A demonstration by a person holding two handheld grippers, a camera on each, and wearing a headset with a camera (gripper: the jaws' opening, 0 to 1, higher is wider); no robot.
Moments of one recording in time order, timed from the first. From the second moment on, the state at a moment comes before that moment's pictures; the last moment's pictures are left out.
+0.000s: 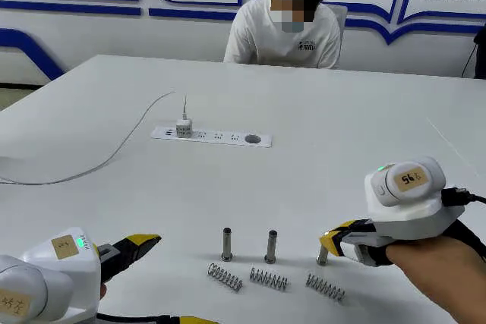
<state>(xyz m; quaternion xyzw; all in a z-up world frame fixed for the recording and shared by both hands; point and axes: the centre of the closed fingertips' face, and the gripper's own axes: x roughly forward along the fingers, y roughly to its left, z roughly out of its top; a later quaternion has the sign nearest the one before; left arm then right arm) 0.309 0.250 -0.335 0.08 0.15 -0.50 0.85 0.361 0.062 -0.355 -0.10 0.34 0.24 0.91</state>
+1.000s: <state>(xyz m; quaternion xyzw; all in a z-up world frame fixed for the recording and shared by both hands) 0.309 0.247 -0.334 0.09 0.15 -0.50 0.85 0.325 0.085 -0.363 -0.14 0.35 0.32 0.87</state>
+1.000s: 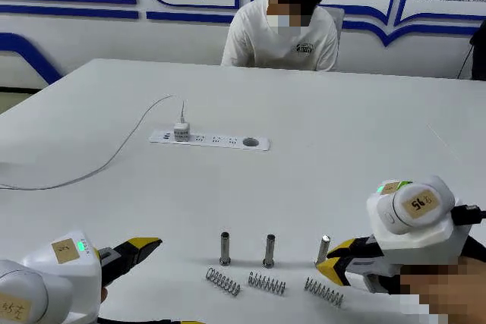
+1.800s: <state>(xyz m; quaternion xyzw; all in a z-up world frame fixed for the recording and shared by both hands) 0.309 0.252 -0.339 0.08 0.15 -0.49 0.85 0.327 0.099 -0.399 -0.22 0.40 0.37 0.81</state>
